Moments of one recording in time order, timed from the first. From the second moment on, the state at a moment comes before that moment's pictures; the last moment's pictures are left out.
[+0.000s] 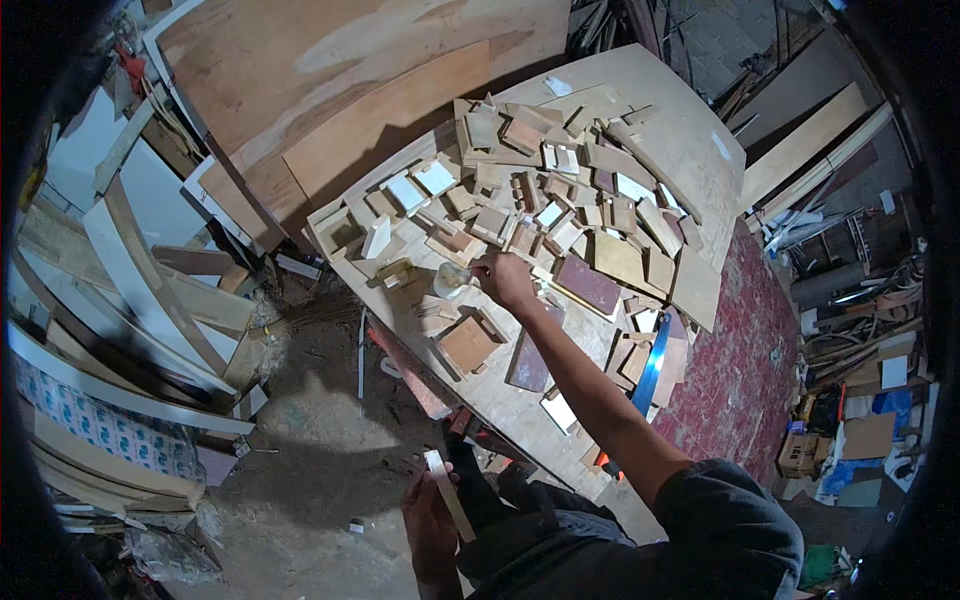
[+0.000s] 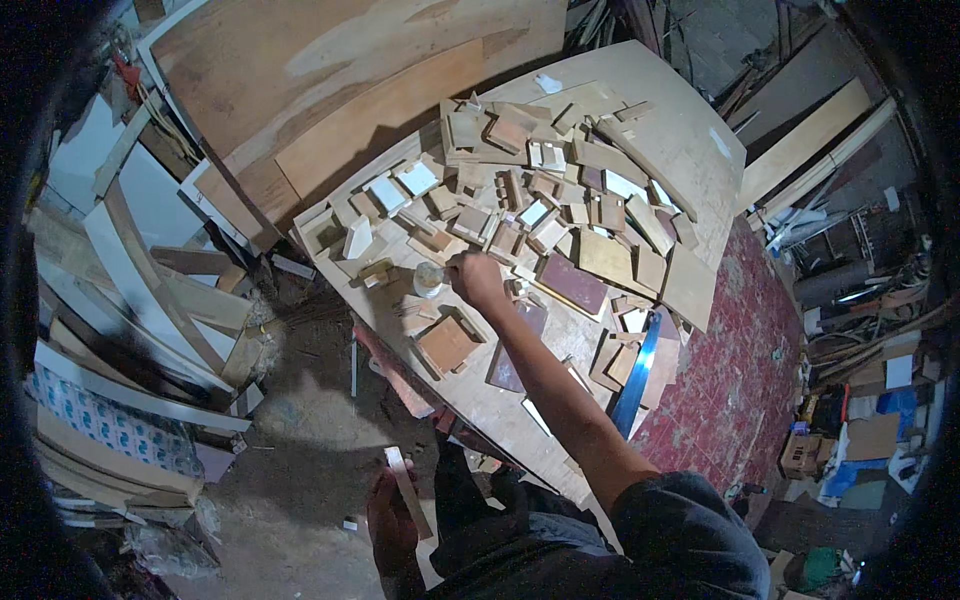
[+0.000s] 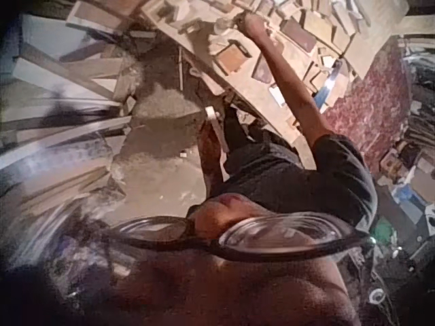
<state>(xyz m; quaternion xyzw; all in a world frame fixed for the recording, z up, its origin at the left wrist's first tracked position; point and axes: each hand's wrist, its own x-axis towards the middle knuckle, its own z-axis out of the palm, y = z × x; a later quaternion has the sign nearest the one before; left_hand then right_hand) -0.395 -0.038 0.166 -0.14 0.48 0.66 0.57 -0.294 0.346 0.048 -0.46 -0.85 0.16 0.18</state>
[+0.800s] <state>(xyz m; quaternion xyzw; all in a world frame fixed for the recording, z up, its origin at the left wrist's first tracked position) -0.397 -0.053 0.164 -0.19 0.39 0.72 0.54 -0.311 0.378 -0.012 -0.49 -0.82 0.23 0.19</state>
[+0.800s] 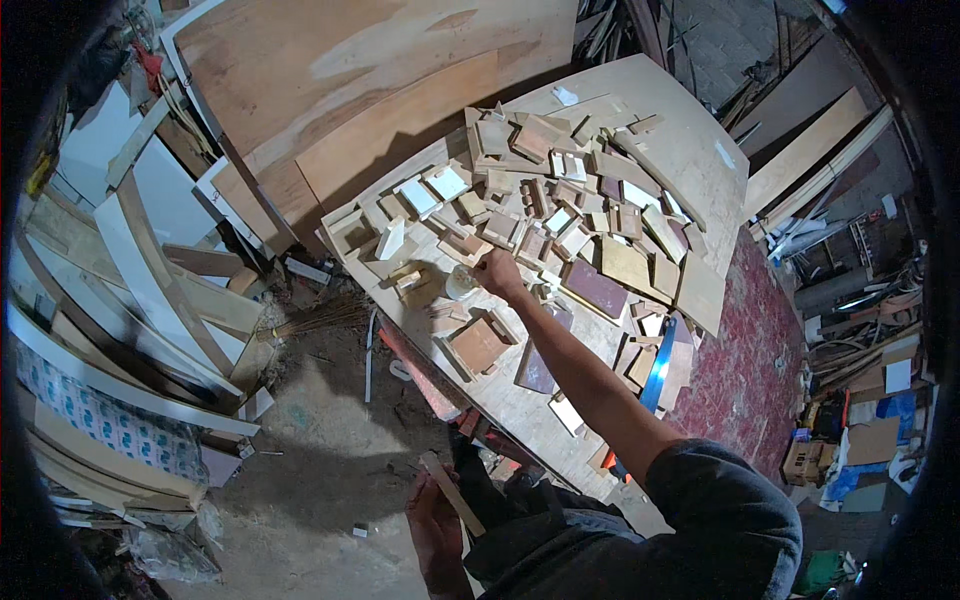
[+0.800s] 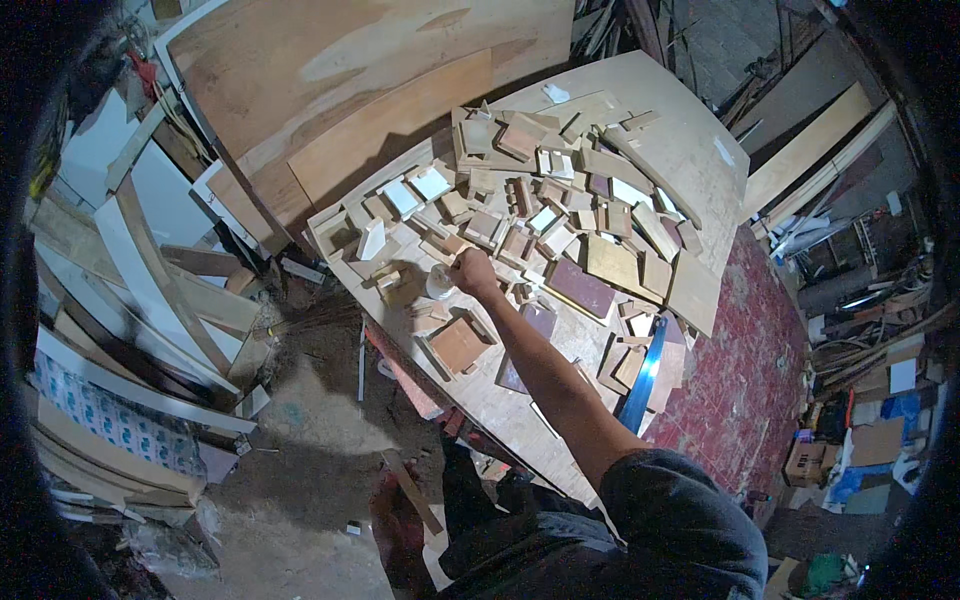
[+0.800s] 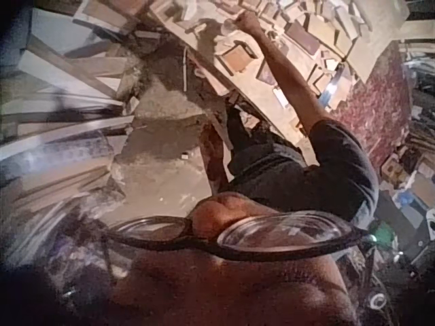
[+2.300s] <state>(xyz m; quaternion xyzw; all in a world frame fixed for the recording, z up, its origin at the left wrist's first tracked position) -0.192 -0.014 0.324 0.26 0.39 0.54 0.70 0.042 0.014 0.318 -0.41 -0.61 0.32 0.59</state>
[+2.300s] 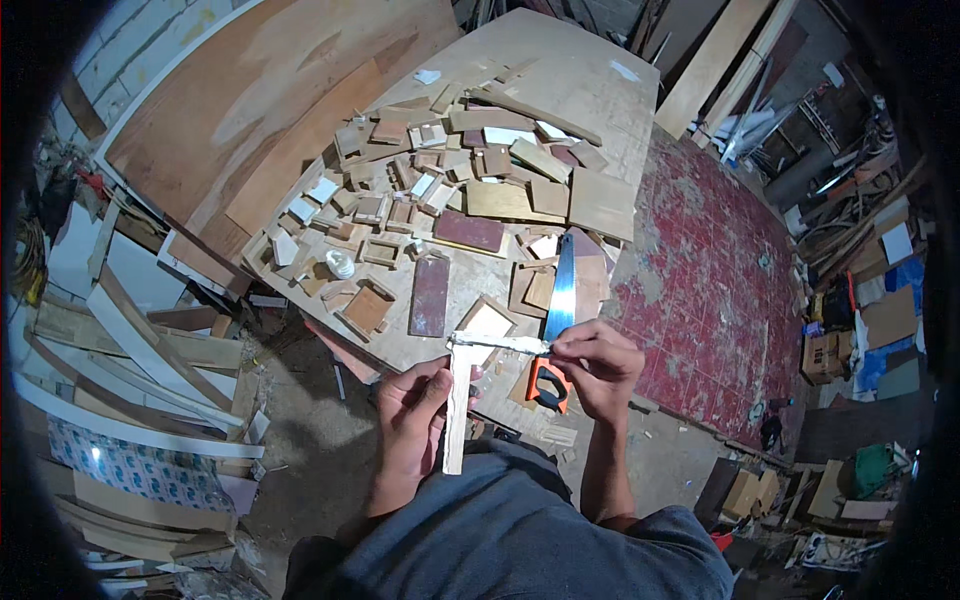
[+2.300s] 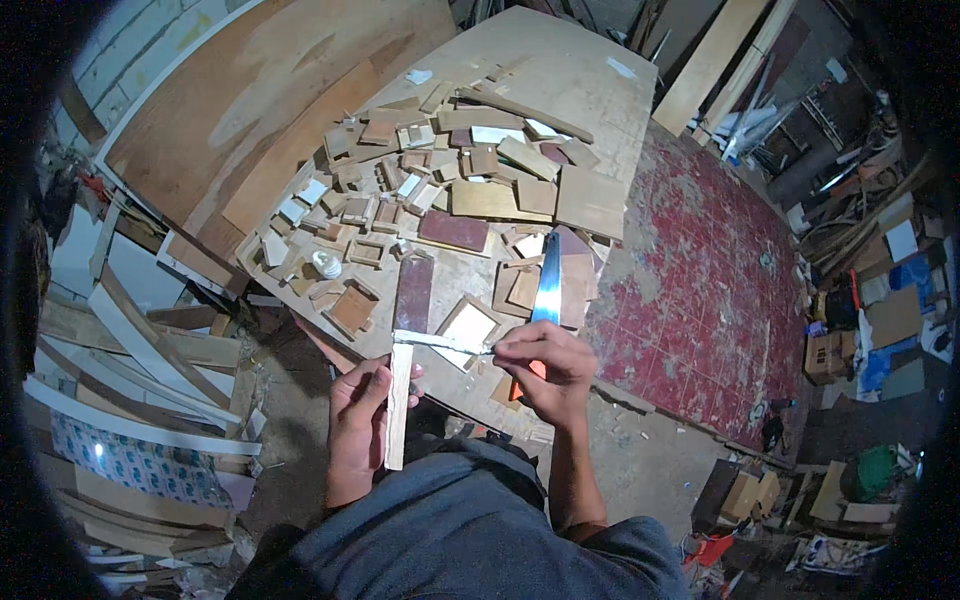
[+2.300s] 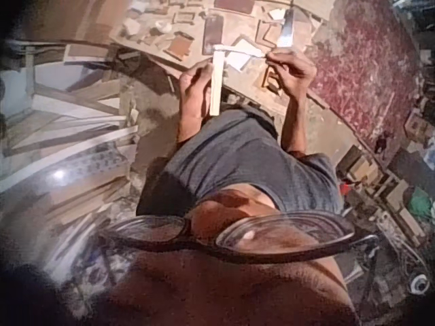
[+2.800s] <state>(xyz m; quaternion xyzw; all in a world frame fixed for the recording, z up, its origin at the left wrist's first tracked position) -0.163 -0.026 0.345 0.28 0.30 0.52 0.75 0.091 -0.023 0.334 -0.41 -0.71 0.07 0.57</state>
